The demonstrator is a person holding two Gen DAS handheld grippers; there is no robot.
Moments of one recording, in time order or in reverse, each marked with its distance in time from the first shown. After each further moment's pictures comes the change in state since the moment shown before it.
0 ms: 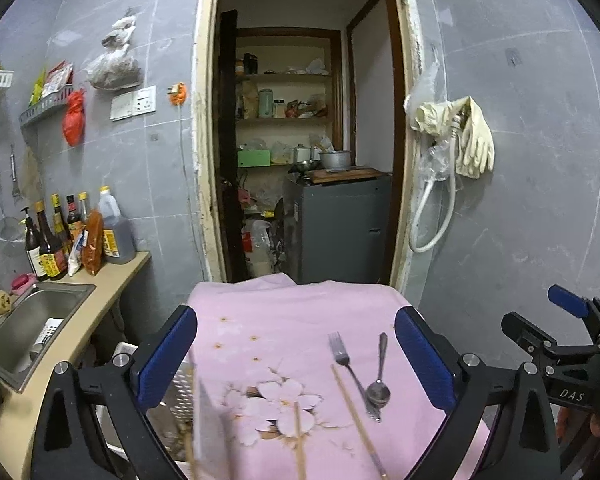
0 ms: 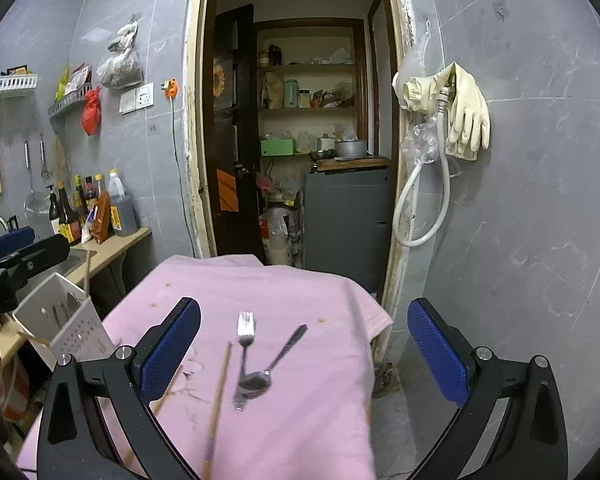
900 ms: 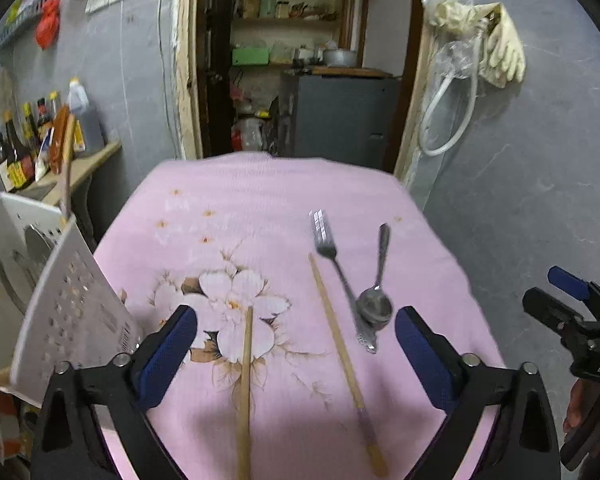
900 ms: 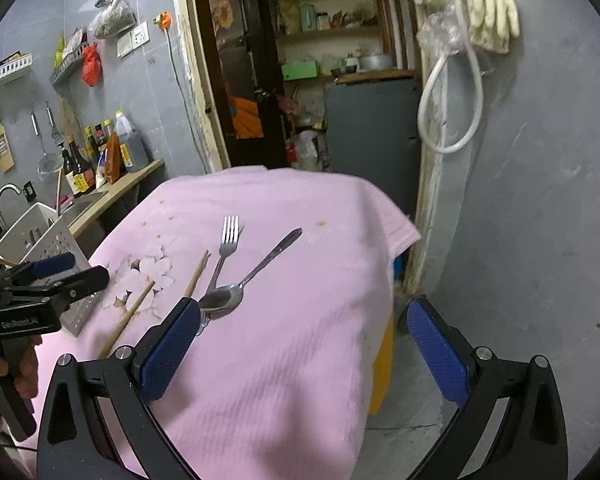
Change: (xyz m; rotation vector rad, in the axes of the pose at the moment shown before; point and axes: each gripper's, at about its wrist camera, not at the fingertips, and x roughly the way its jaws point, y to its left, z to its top) left arm 0.106 -0.025 -0.095 -0.071 0.352 -0.007; right arm 0.107 -0.055 -0.093 0.054 0.286 0.191
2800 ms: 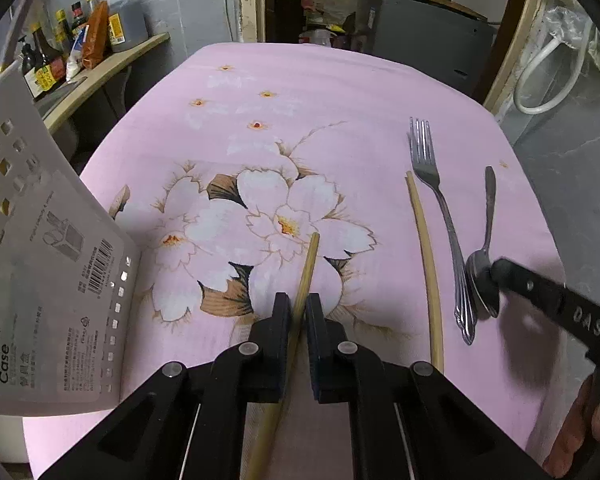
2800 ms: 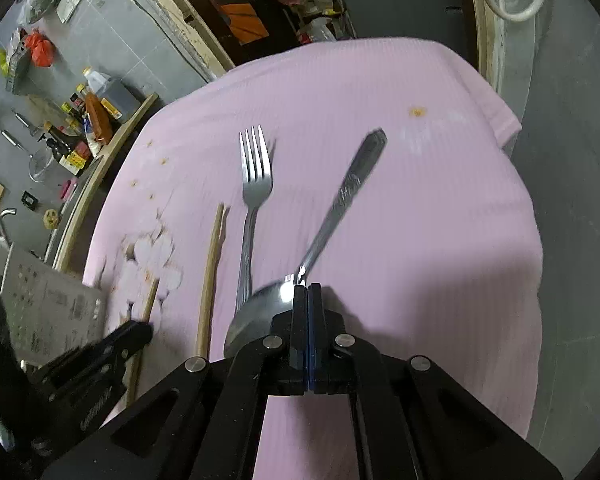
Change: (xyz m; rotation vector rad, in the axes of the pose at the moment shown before) left arm 0.081 0.030 -0.015 -0.193 0.321 0.157; right arm 0.151 0.049 -0.016 0.215 0.417 0.162
